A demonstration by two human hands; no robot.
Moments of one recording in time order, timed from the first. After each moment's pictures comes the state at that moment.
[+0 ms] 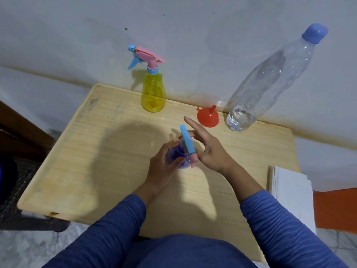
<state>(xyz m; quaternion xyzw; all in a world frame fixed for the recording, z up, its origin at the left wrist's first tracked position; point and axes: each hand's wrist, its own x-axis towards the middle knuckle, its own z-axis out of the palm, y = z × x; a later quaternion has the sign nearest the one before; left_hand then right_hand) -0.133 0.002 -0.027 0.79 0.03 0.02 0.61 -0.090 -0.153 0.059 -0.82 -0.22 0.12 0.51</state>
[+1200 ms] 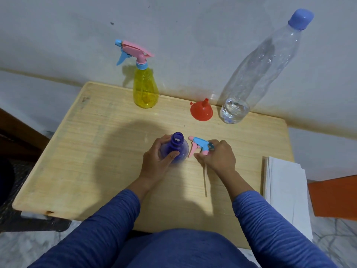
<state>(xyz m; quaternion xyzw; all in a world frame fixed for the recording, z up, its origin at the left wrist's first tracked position) -0.132 0.002 -0.028 0.79 0.04 0.02 0.62 -0.096 -0.193 -0.009 -0.96 0.12 0.08 0.24</state>
